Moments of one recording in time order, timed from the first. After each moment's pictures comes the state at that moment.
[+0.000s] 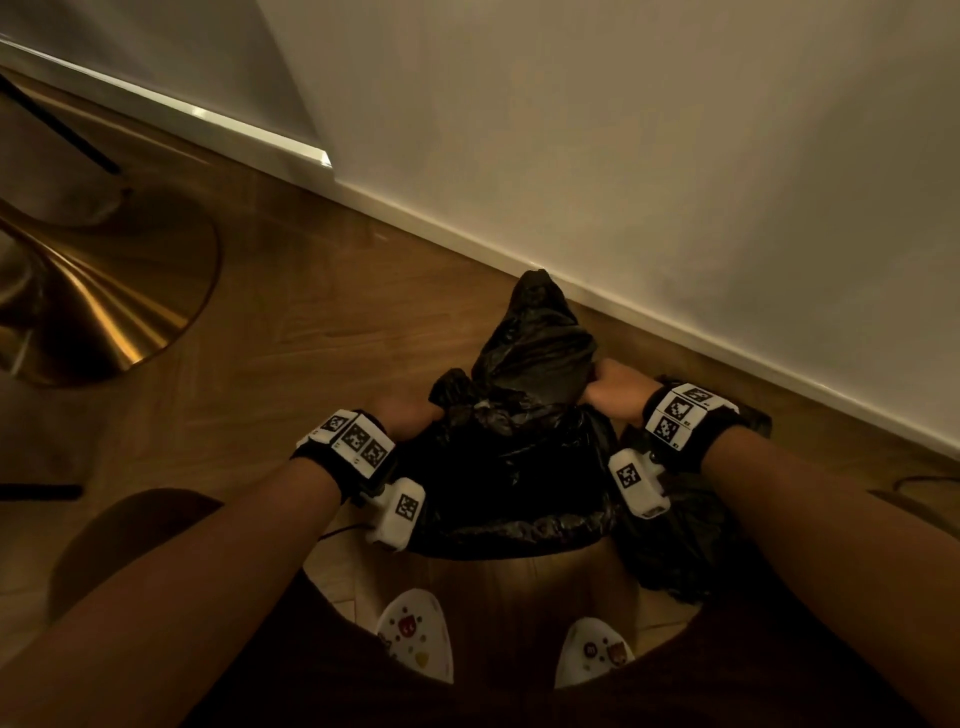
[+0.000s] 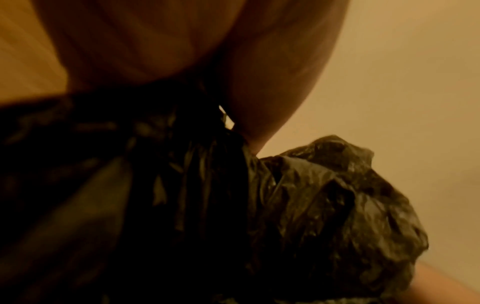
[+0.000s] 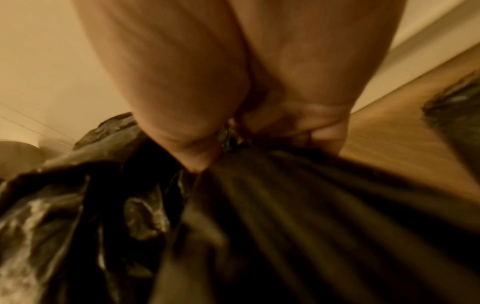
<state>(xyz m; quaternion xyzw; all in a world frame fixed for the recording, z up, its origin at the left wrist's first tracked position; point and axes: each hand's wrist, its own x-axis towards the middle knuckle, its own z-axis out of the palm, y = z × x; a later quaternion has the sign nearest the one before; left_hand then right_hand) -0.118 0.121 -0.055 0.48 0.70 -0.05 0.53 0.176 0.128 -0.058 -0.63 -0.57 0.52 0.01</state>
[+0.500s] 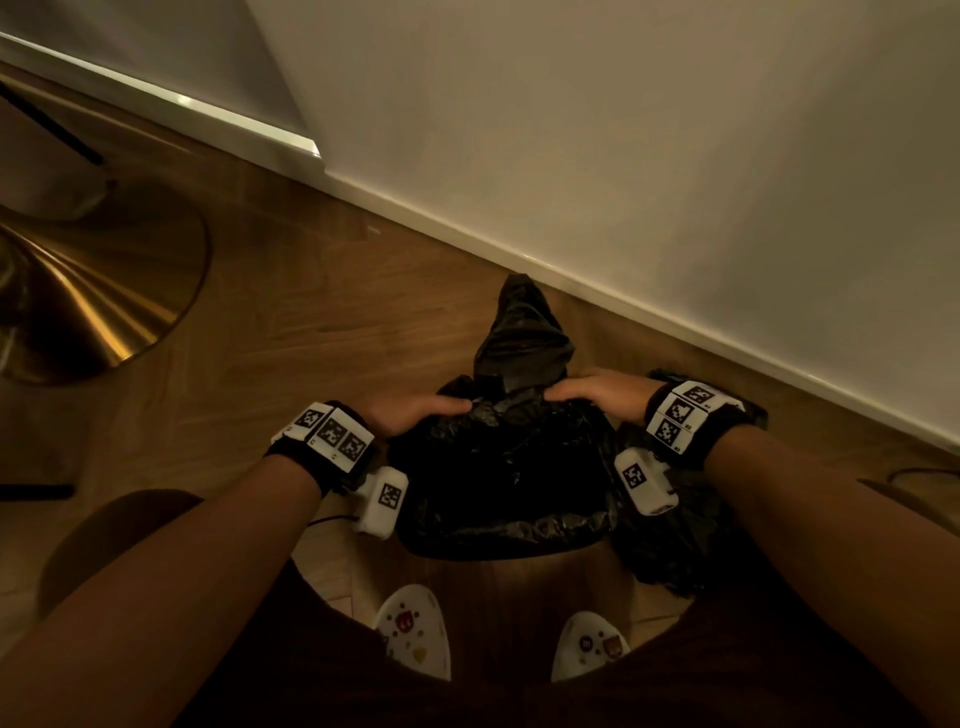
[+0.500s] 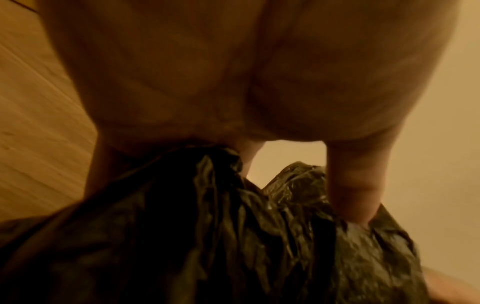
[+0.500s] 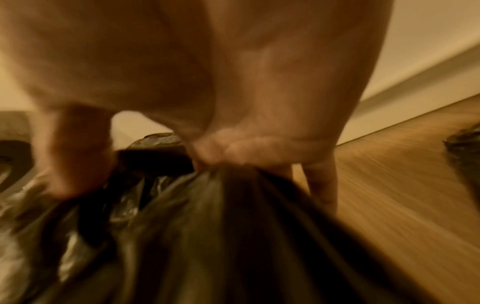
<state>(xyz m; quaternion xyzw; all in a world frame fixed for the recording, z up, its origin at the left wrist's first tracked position) -0.116 0.119 -0.037 0.44 0.61 -0.04 0.66 0.177 0.125 -0.053 -0.56 -0.49 0.67 -0.01</state>
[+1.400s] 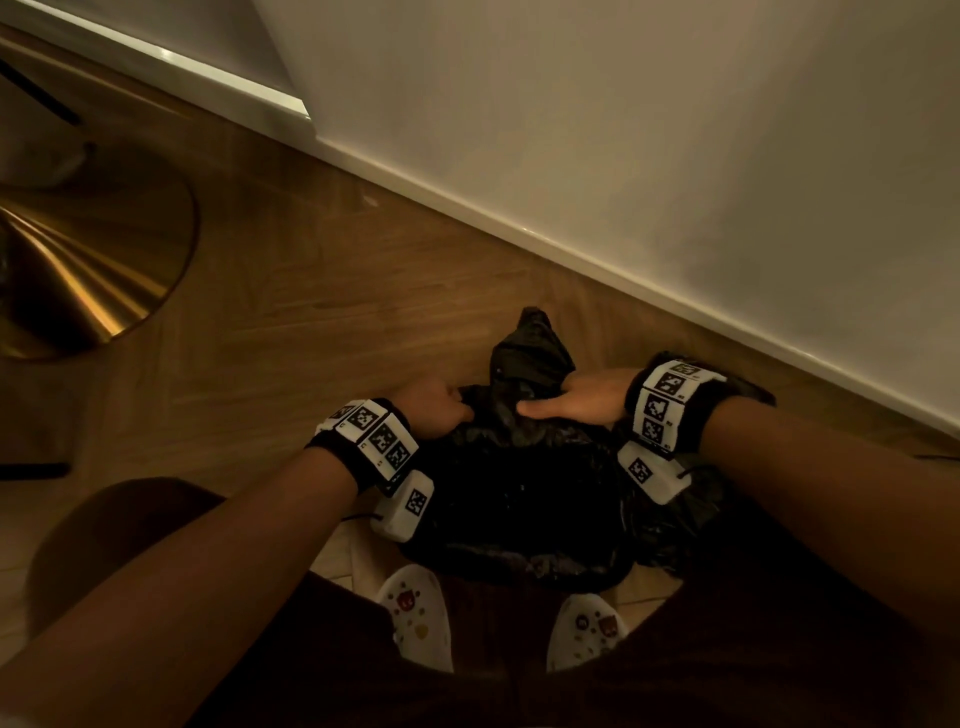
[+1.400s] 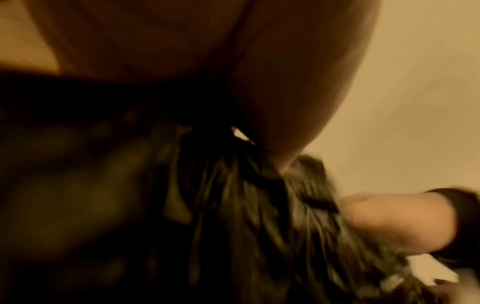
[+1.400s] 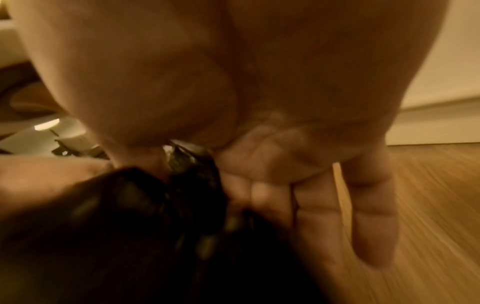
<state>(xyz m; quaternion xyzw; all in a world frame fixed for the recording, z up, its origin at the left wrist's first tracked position) -0.084 0.117 -0.043 0.57 0.63 -0.14 0.51 0.146 0.130 -0.041 -0.53 -0.59 0.54 -0.27</state>
